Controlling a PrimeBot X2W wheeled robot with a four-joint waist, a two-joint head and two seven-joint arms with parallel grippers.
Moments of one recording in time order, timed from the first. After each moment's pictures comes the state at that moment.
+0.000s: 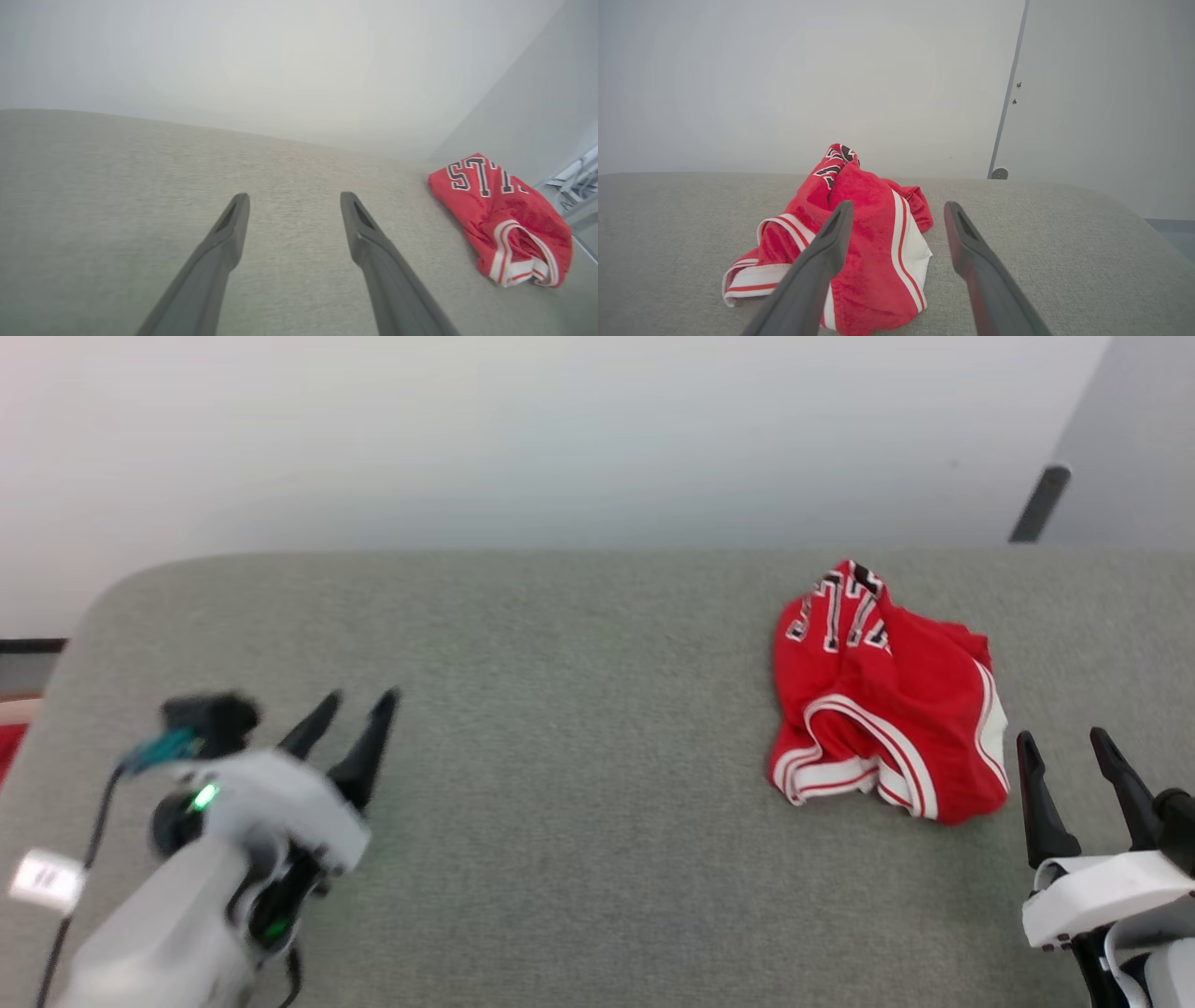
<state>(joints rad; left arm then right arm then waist) -0.69 0.52 -0.87 0.69 -1.23 -0.13 -0.26 -0.23 -0.23 -0.01 0.37 0.25 0.13 -0.25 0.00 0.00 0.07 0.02</state>
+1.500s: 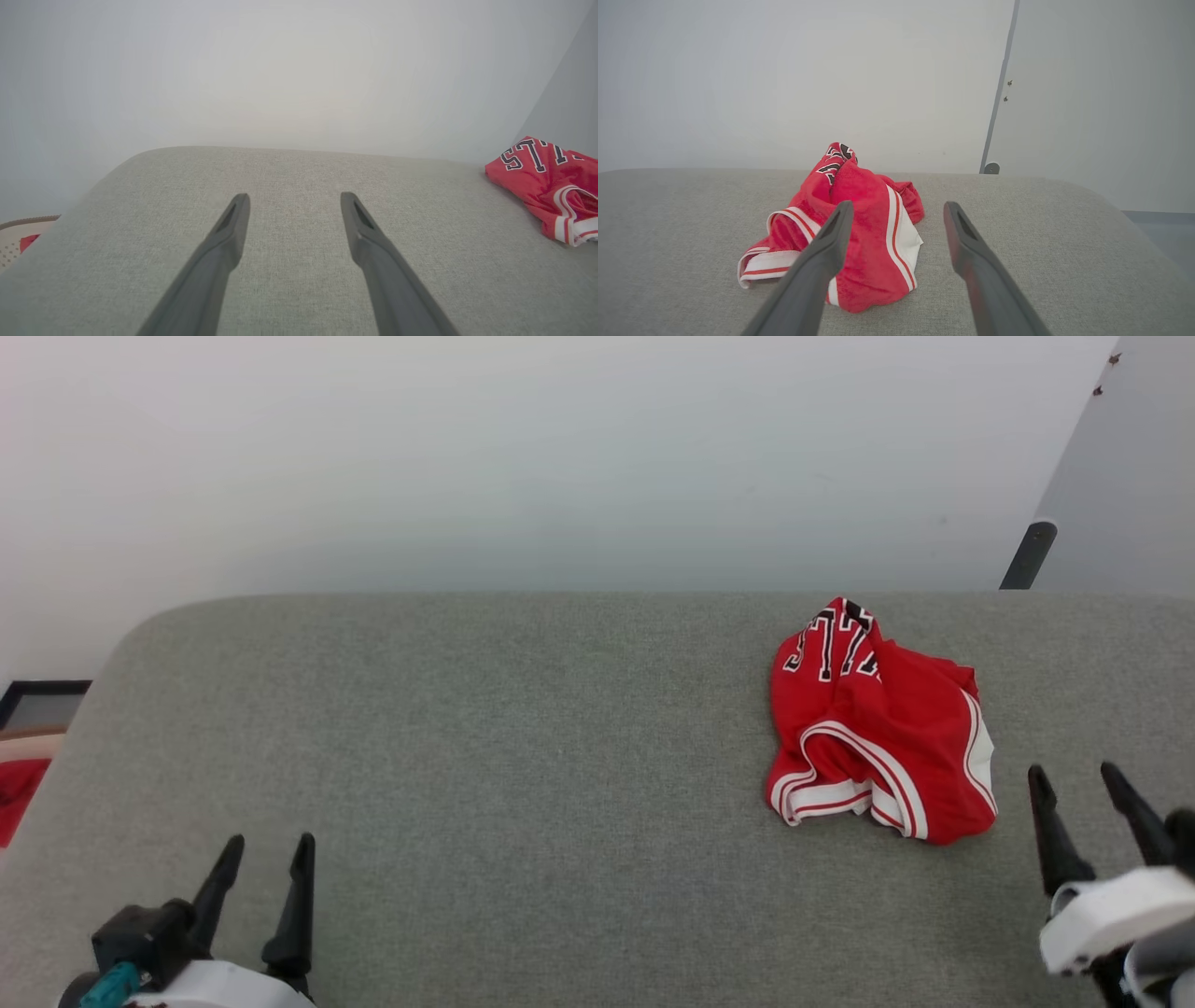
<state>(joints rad) -0.04 0.36 -0.07 0.27 -0.46 -0.09 -0.26 -0.13 -0.23 -0.05 0.28 0.25 0.13 -0.14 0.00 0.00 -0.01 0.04</state>
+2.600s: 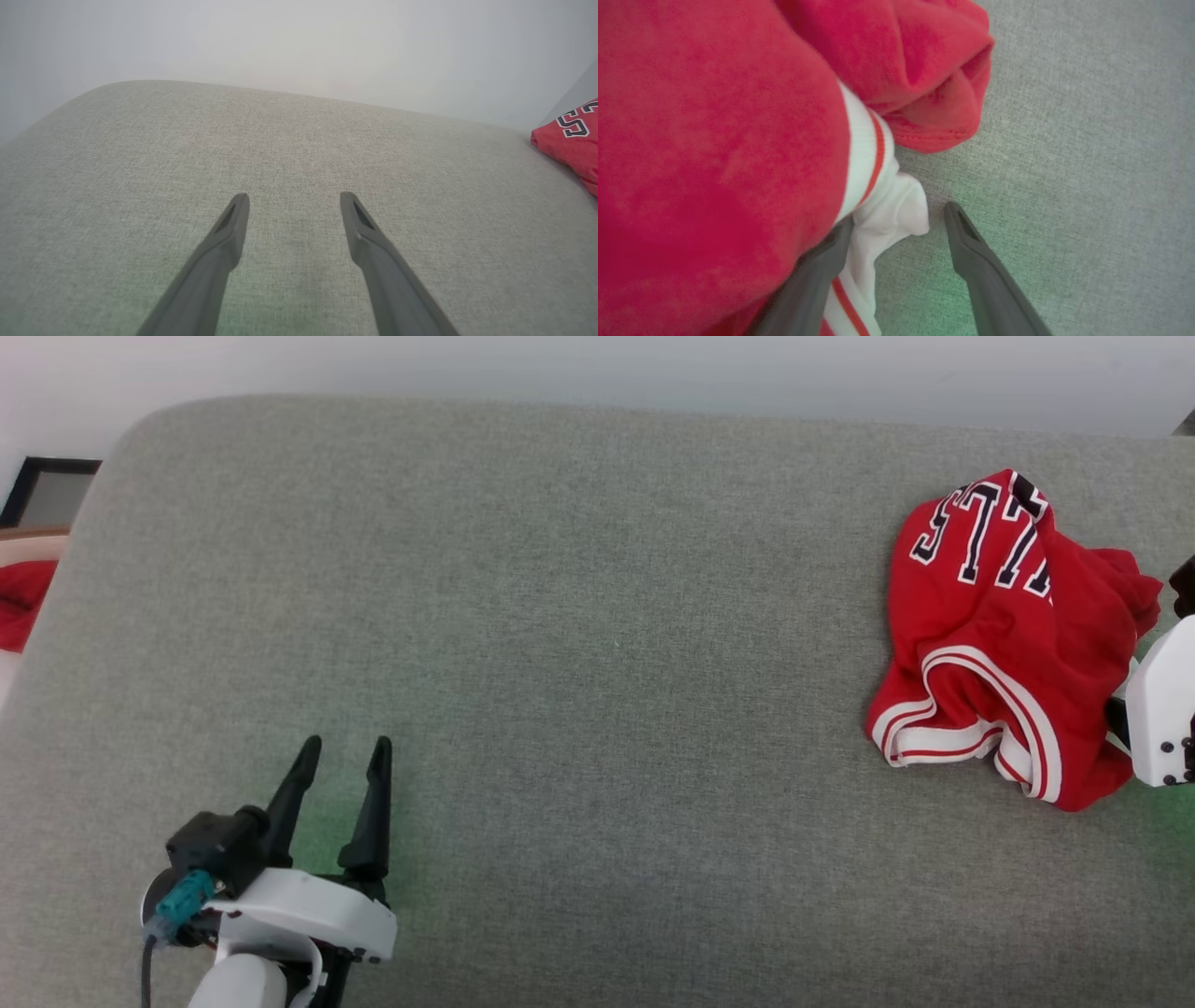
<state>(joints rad) -0.21 0.23 -0.10 0.31 -0.39 -0.13 -0.26 -0.75 -0.61 0.48 0.66 0.62 0.13 0.58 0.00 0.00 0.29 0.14</state>
